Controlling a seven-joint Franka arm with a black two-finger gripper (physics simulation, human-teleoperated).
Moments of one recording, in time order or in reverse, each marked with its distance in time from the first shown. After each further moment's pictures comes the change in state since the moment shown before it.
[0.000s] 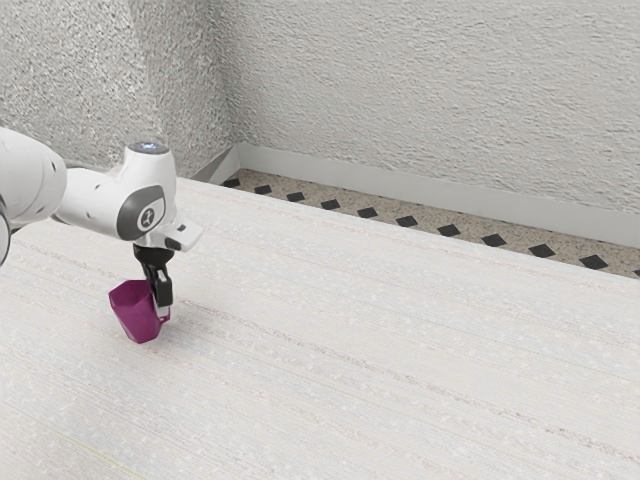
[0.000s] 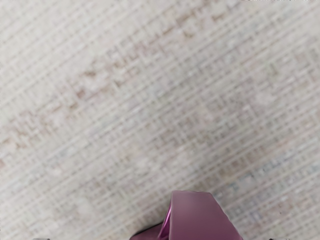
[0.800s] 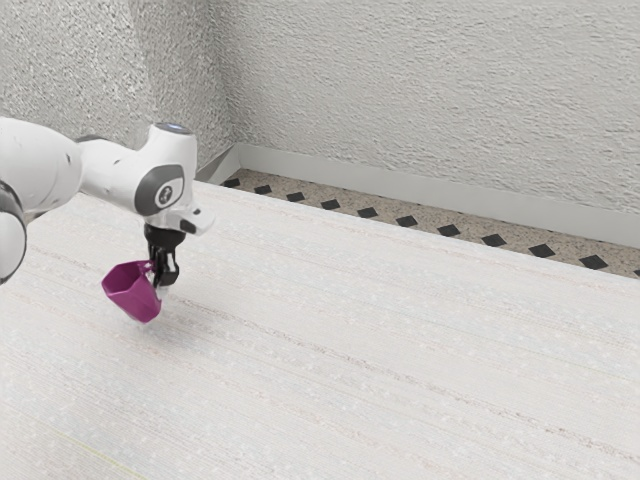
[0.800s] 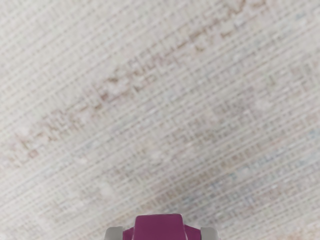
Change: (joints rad) arm -0.009 0.051 -0.029 0.164 0.070 -0.204 -0.075
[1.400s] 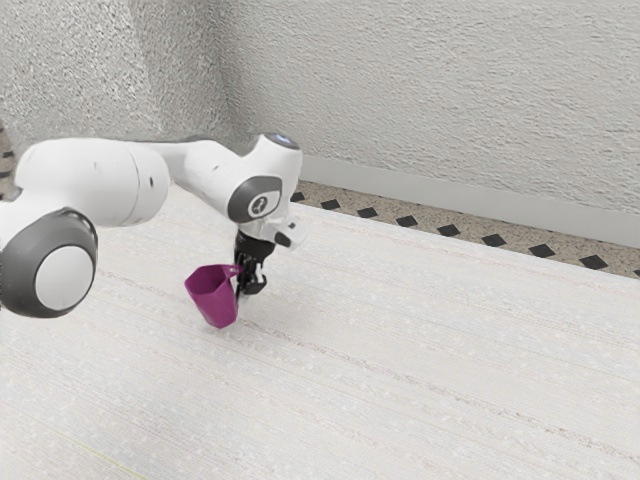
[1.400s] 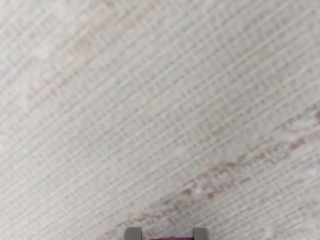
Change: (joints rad) arm -0.138 0.221 -0.135 0.310 0.066 -0.173 -0.175
